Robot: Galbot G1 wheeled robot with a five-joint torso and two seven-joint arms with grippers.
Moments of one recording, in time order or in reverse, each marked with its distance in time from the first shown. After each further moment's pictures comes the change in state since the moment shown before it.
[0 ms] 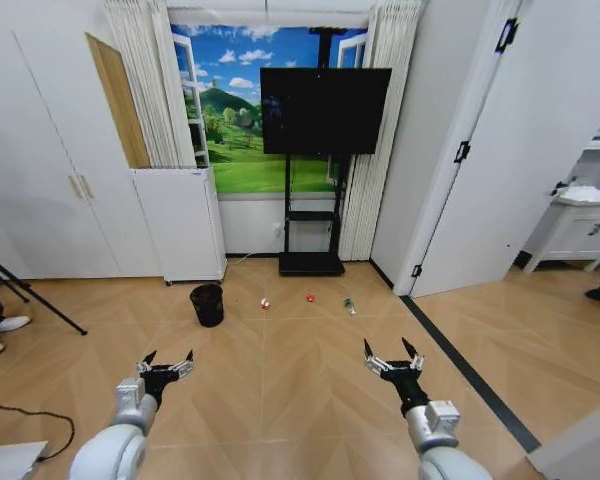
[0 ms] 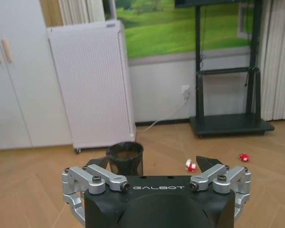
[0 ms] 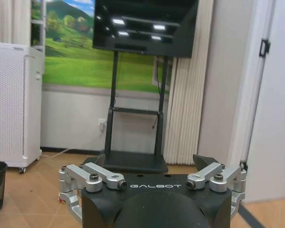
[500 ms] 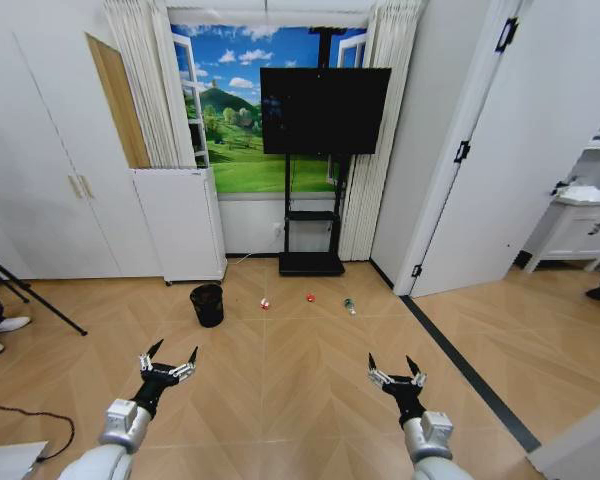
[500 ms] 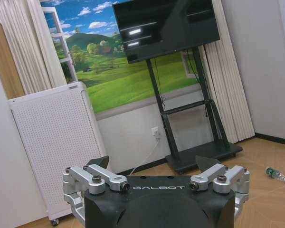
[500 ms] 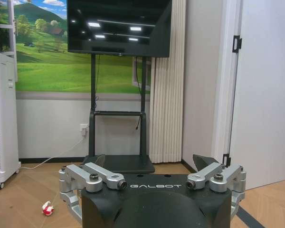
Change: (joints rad) left arm 0.077 -0.052 -0.084 0.023 0.187 -0.358 0.293; right arm 0.053 -0.015 -0.035 -0.042 0.061 0.017 0.134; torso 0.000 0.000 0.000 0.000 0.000
